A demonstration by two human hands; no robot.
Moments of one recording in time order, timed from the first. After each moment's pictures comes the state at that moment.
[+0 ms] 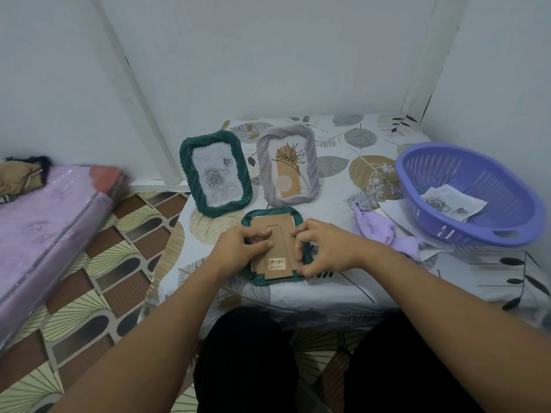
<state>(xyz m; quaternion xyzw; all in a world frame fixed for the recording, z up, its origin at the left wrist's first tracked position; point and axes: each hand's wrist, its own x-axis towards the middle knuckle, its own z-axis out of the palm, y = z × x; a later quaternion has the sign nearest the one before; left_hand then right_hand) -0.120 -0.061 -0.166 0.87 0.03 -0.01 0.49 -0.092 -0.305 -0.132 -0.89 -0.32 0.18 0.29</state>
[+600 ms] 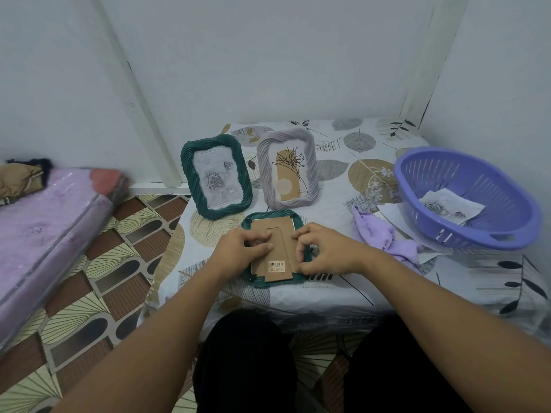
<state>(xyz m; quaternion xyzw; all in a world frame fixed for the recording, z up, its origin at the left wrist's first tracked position) -0.121 -0.062 -0.166 0.87 0.03 -0.02 0.49 -0.093 -0.307 -0.139 -0.88 -0.28 0.19 0.34</state>
